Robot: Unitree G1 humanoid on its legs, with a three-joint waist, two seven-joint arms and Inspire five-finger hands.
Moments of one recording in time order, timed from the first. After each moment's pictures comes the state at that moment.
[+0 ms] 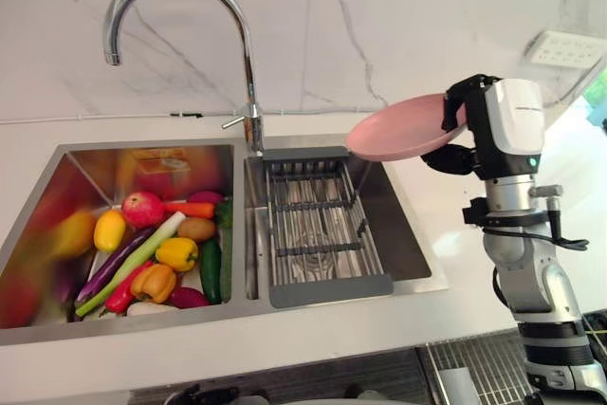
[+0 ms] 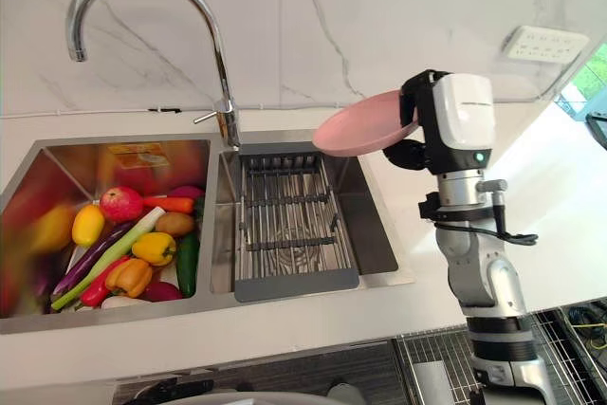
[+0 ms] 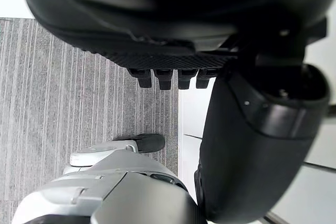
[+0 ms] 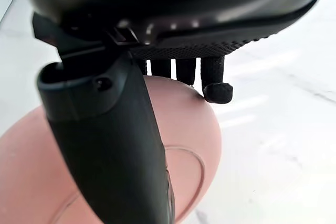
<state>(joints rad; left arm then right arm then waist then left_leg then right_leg) 0.18 0.18 0.15 0.88 -0.03 0.29 0.00 -0.17 -0.51 -0.15 -0.17 -0.73 -0.16 -0.33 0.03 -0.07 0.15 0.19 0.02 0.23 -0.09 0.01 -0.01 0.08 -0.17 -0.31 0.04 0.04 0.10</state>
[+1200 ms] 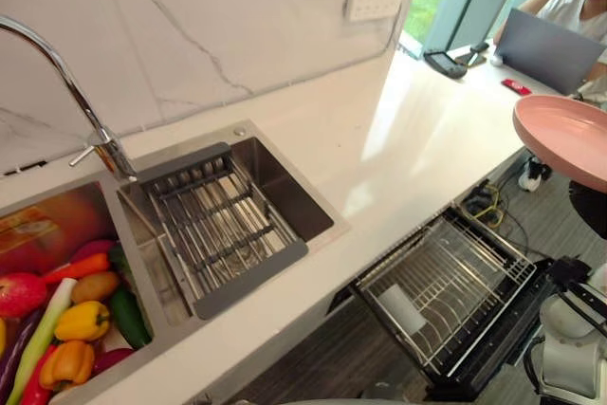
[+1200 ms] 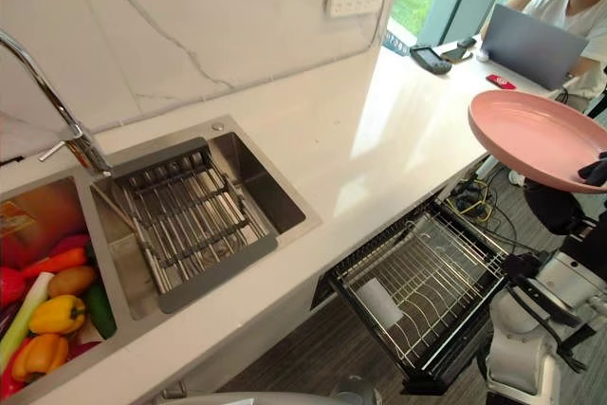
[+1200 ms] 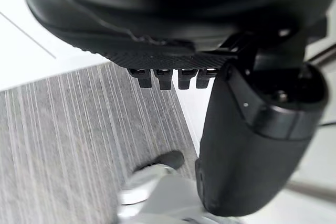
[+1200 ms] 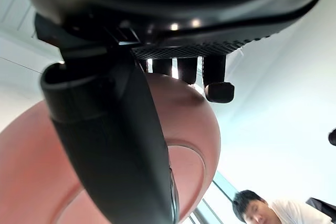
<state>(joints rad) 0.27 0.19 0.25 0.91 -0.13 0.29 0.09 0.08 -0.25 -0.44 -0.21 -0.53 -0.16 -0.72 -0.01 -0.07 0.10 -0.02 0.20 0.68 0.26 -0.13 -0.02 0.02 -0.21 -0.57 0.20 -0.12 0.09</state>
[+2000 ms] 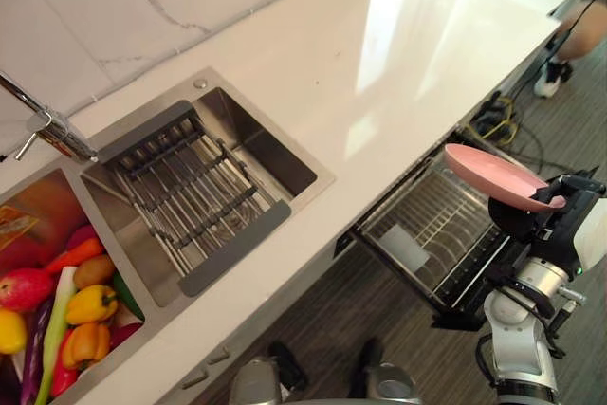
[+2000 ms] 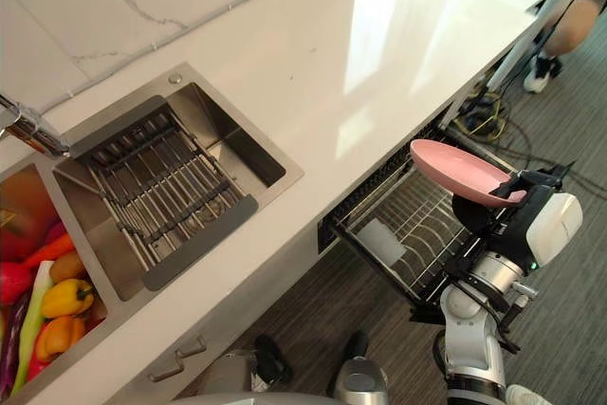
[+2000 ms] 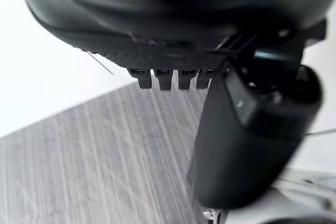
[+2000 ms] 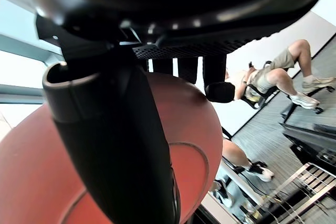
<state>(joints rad) 0.25 0.07 0.16 0.94 -0.19 0.30 0.07 0.01 -0.23 -0.32 0.08 -0.51 -0.12 -0.71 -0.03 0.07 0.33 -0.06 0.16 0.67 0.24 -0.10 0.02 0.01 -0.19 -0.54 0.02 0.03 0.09</state>
